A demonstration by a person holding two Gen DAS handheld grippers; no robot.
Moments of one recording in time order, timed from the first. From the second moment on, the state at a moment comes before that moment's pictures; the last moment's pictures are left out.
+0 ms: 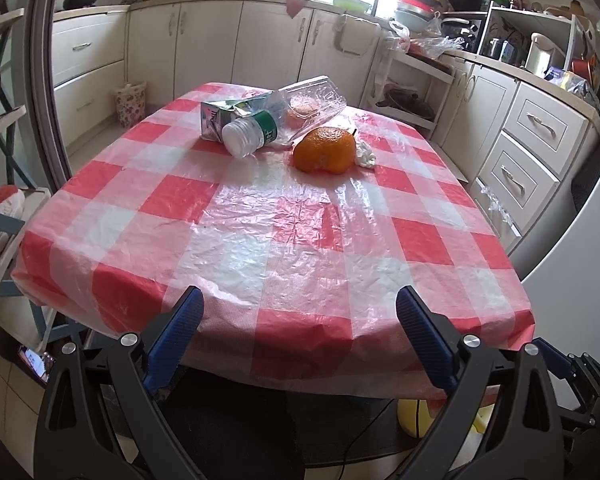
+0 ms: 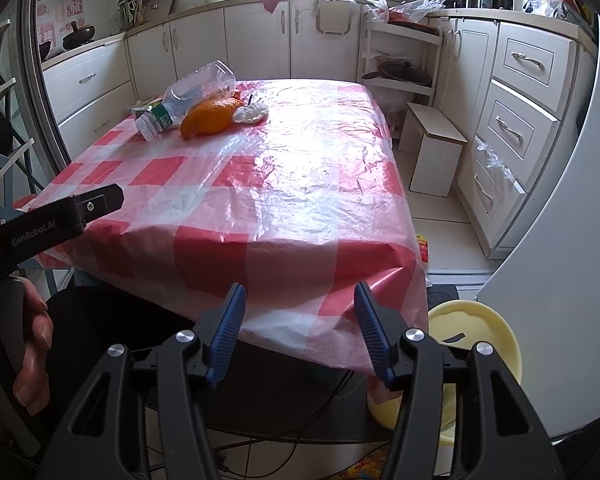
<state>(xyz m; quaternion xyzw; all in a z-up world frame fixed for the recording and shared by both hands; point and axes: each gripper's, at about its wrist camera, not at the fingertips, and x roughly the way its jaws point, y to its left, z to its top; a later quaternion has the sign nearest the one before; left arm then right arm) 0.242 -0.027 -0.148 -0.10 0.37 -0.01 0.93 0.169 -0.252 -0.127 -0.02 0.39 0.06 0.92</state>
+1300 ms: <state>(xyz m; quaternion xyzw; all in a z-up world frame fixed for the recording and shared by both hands) 0.389 0.007 -0.117 0.03 0.33 -0.03 0.94 0.312 -0.195 -0.097 -0.01 0.39 0.14 0.91</state>
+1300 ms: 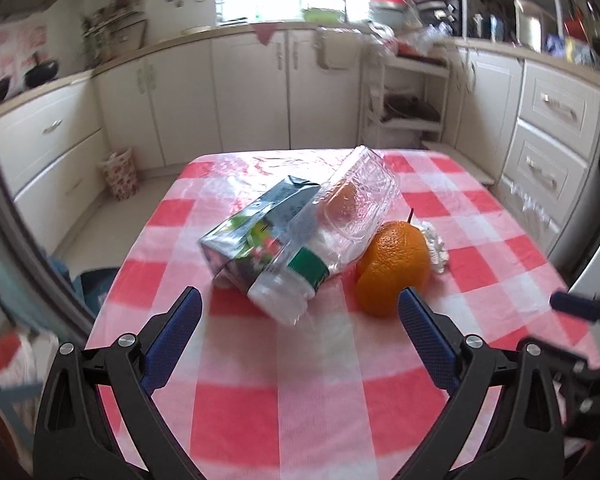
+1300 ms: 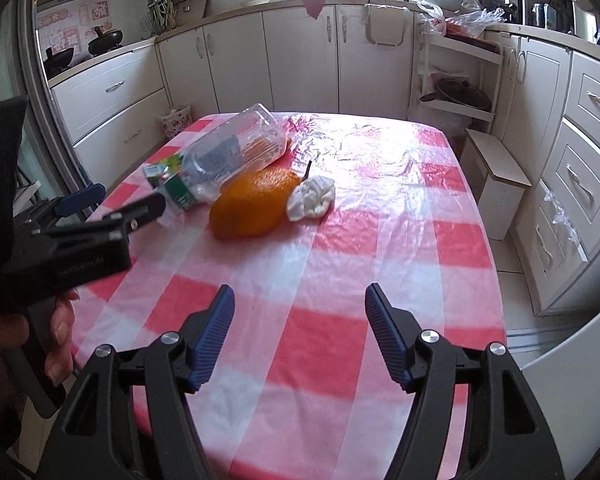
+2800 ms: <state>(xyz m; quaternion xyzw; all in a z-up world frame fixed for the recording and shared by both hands) 0.330 0.007 -0.142 -0.03 0.45 -0.15 0.88 0.340 -0.202 -0.124 0.11 0.52 0.29 0.80</state>
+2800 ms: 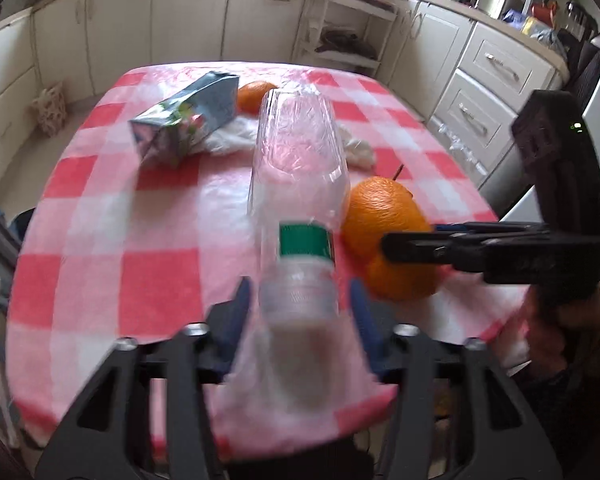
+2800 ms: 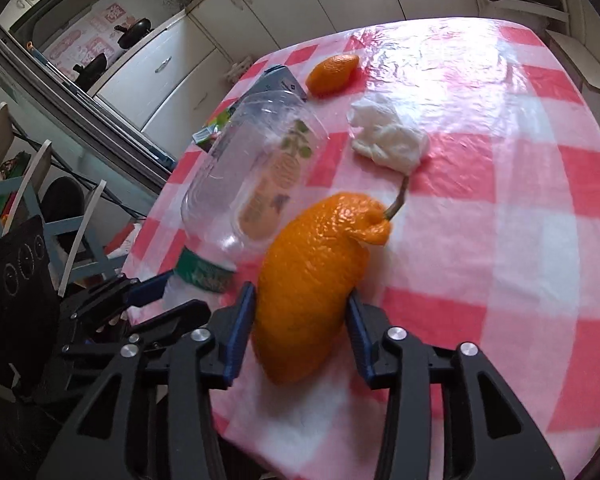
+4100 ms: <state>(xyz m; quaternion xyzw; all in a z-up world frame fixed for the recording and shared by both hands) 0.288 -0.064 -0.104 -0.07 0.40 -0.16 0.90 0.257 -0.281 -0.101 0.08 0.44 0.21 0.87</state>
